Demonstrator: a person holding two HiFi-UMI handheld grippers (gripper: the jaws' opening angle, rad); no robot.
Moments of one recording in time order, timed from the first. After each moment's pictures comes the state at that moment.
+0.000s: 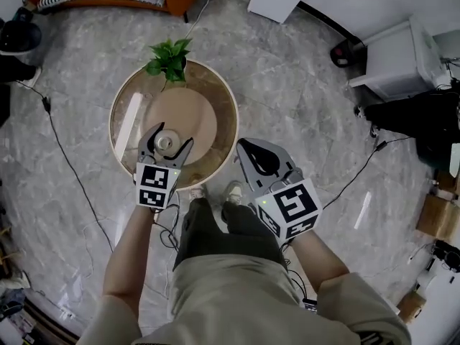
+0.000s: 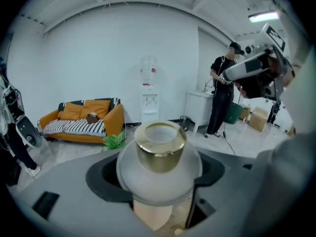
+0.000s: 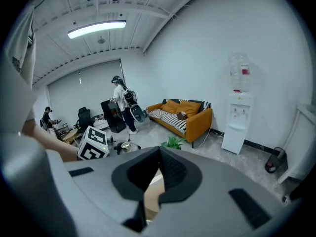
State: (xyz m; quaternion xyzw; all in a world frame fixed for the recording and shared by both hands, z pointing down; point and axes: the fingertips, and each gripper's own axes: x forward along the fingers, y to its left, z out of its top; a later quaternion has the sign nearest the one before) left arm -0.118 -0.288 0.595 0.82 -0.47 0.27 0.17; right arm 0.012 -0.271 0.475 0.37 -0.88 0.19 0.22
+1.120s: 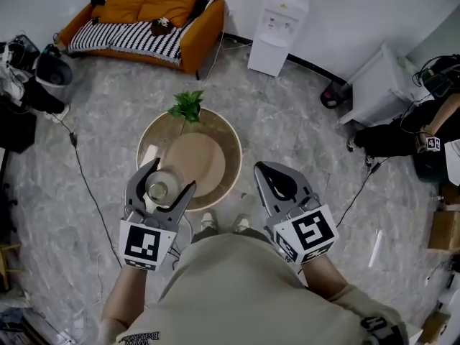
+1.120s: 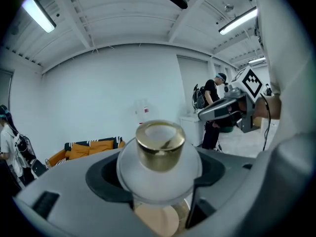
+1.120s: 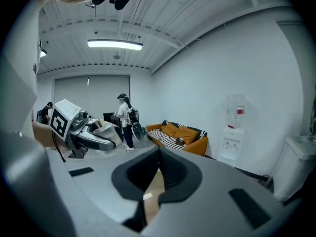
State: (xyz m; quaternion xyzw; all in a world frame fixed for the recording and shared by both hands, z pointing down) left arm -0.113 -0.156 0.265 0.85 -0.48 0.20 0.02; right arm 0.033 -0.170 0.252 0.40 -0.90 0.08 0.15
